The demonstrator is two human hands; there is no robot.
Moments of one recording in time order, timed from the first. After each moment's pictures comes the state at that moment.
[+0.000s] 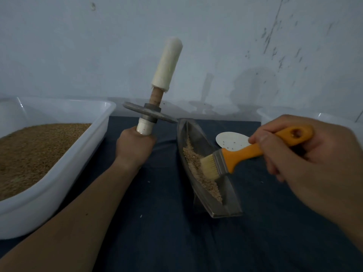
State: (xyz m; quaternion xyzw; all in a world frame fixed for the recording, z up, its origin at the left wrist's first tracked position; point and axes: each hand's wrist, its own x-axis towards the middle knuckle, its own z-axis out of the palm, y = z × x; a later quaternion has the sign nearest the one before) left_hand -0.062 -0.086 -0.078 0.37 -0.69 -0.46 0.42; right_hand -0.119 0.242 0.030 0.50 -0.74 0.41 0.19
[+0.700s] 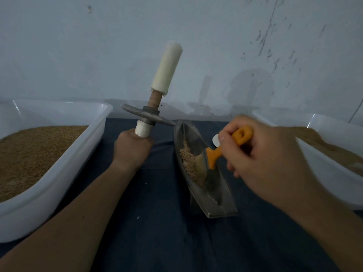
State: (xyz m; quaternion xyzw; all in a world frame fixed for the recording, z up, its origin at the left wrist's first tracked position) left_hand -0.066 -0.089 -0.081 0.36 -0.69 -0.46 0.42; right_hand -0.110 0.207 0.026 0.52 -0.75 0.37 0.18
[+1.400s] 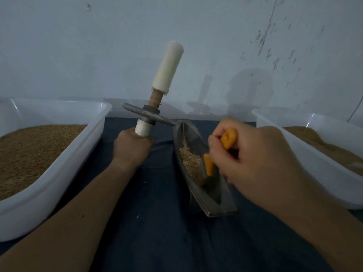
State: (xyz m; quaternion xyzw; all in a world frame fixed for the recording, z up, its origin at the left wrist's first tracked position) left_hand -0.067 -0.090 -0.082 0.36 -0.70 -0.45 0.42; right_hand -0.093 0.201 0.031 0.54 -0.77 0.29 0.19
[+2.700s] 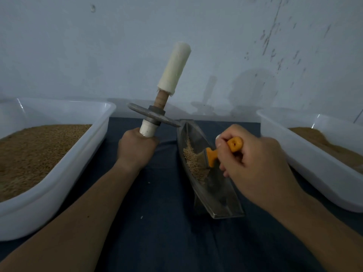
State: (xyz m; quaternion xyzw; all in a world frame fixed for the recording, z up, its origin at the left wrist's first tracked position) left_hand -0.065 -0.087 -0.080 0.36 -0.71 -0.44 0.41; right_hand -0.129 0.189 -0.004 0.53 -0.74 0.36 0.22
